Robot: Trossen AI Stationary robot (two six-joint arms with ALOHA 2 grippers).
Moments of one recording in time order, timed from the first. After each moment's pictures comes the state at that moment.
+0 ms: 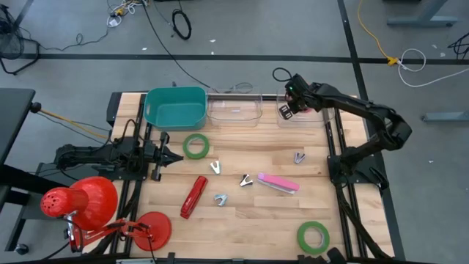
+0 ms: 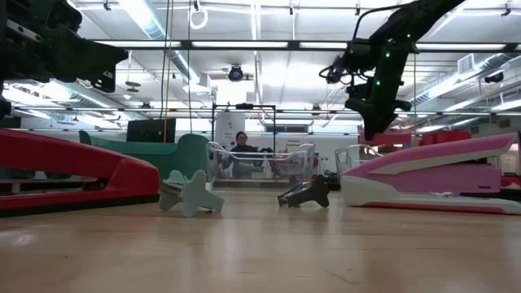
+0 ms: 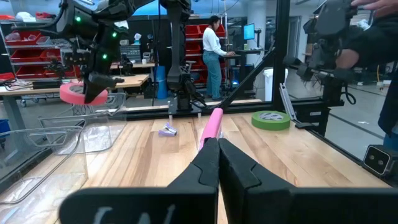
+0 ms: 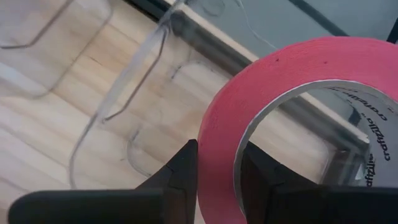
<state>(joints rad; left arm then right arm) -0.01 0.01 0.01 0.08 0.06 0.03 -0.73 1.45 1.07 -0.77 0.26 0.17</state>
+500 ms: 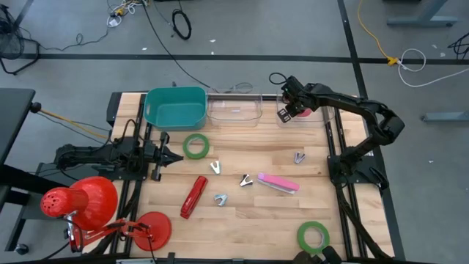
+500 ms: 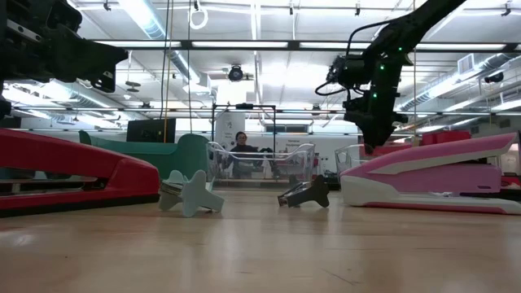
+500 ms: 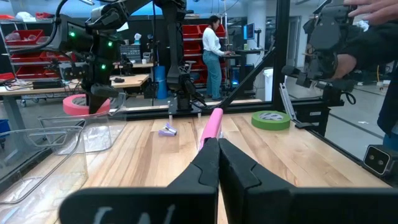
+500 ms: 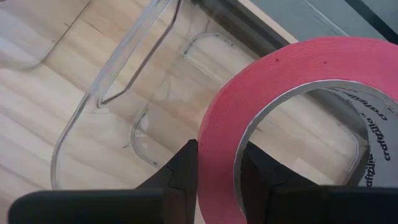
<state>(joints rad) -0.01 0.01 0.01 0.08 0.06 0.03 -0.75 1.54 1.07 -0.77 0.20 0.15</state>
